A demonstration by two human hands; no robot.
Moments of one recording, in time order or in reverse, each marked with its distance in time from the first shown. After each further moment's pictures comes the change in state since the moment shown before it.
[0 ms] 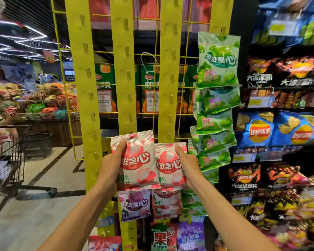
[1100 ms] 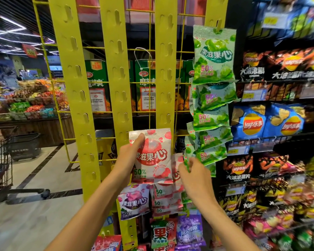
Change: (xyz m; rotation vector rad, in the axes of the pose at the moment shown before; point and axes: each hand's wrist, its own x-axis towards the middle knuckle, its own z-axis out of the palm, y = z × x) left_hand 0.017 0.005 0.032 0.108 -0.228 0.064; right_hand -0.089 -0.012 -0.027 -0.543 0.128 -0.307
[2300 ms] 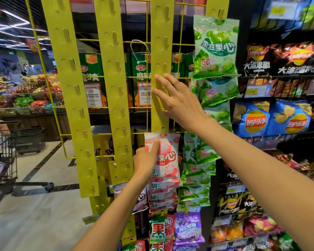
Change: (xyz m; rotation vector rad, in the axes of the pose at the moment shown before) left_hand 0.028 -0.047 0.046 0.295 0.190 0.013; right_hand 0.134 -0.086 -0.035 -0.889 0.309 -1.136
